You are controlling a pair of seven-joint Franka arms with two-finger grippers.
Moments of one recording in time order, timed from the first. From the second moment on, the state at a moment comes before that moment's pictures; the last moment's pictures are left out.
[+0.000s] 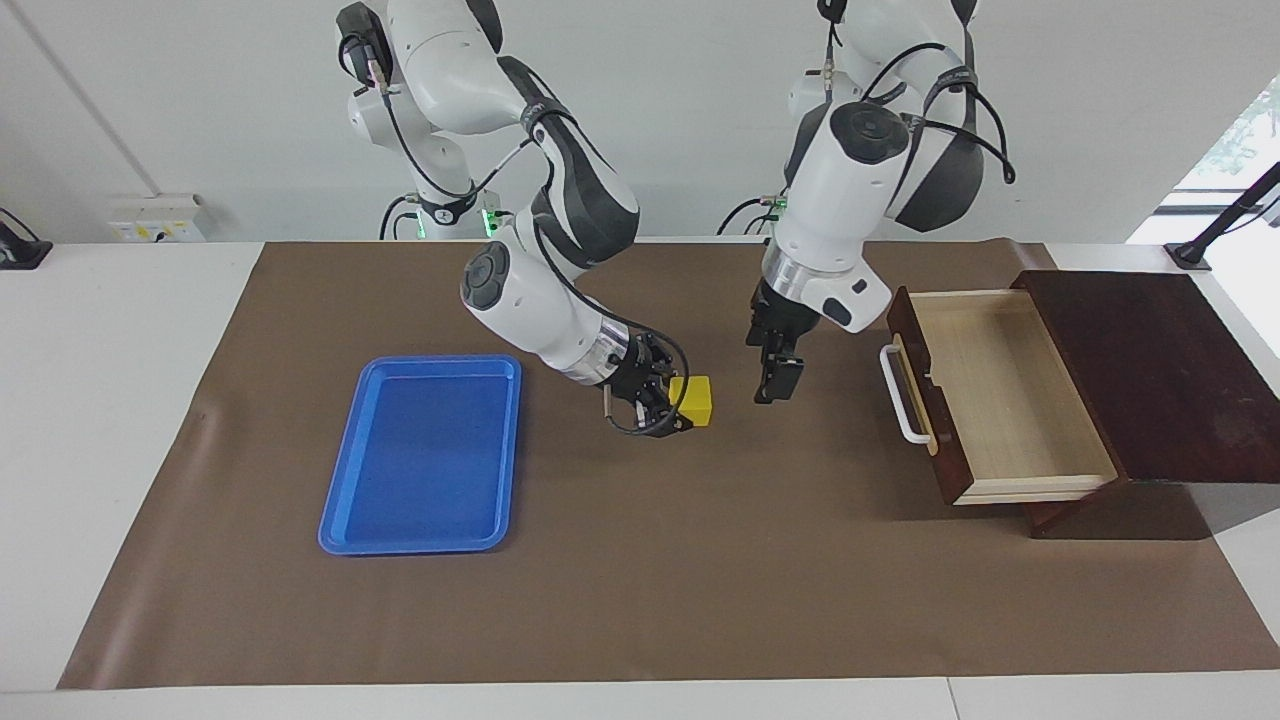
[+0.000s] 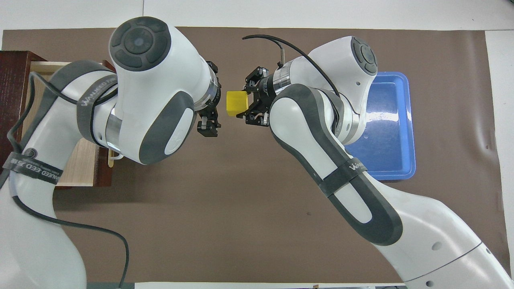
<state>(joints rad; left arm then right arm) -0.52 0.37 -0.04 -1.40 -0.05 1.86 -2.06 0.44 0.51 0.00 -1.46 0.73 2.14 1.68</state>
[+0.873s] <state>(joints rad) -0.62 0.53 0.04 -1.23 -0.03 1.80 -2.18 0.44 0.51 0.00 -1.46 0.73 2.14 1.68</state>
